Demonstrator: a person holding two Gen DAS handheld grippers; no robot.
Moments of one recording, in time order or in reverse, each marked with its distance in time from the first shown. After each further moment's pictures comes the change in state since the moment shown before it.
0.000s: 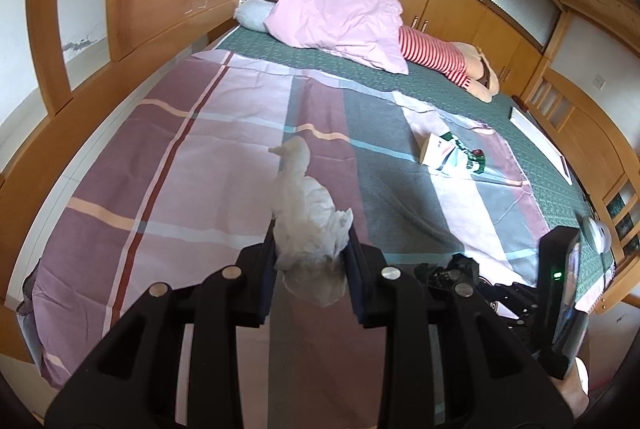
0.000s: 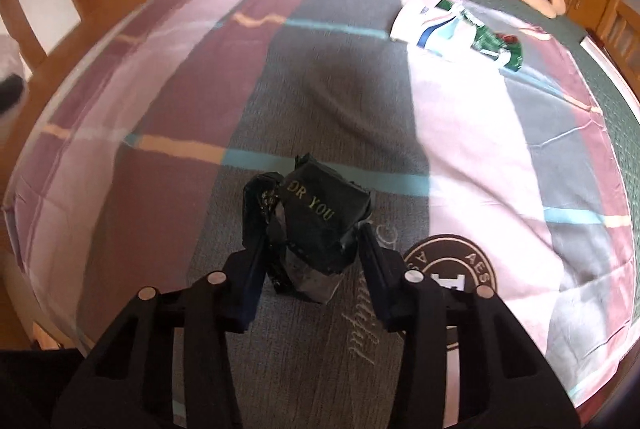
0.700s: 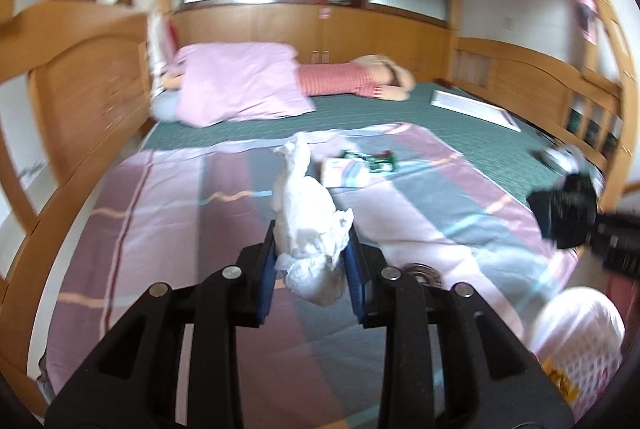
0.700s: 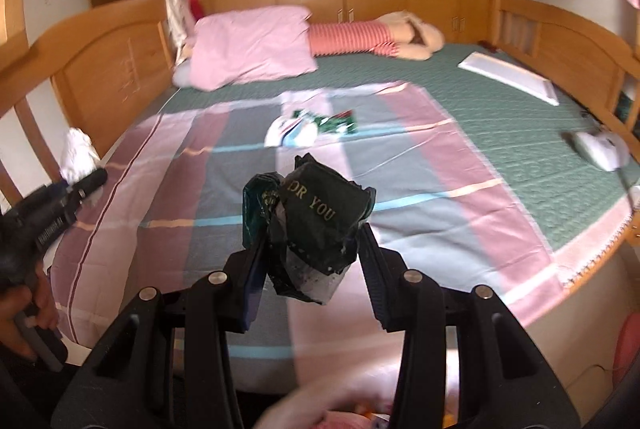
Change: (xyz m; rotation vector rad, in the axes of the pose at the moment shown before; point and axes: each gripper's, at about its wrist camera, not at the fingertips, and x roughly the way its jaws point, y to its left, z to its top) left arm -0.069 -0.114 -0.039 0.387 -0.213 -0.142; right arm -0.219 -0.079 -0.088 0.239 -0.354 -0.170
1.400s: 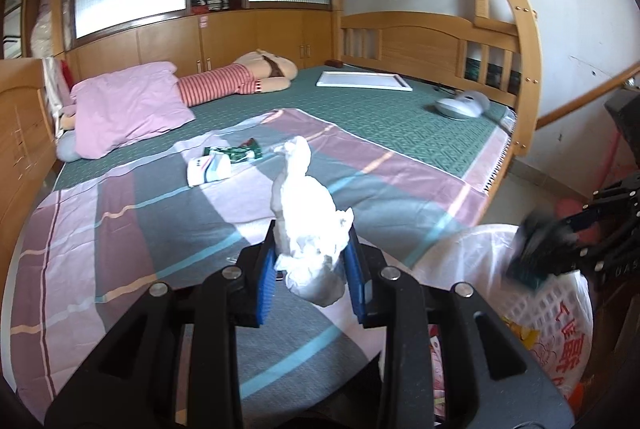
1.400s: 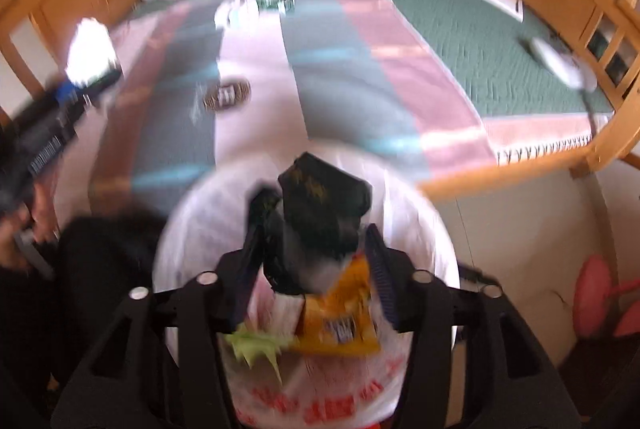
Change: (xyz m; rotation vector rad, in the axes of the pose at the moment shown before) left arm -0.035 -0.125 -0.041 0.227 0.000 -0.299; right arm -0.051 -0.074 -0.097 0.013 0.401 -0.101
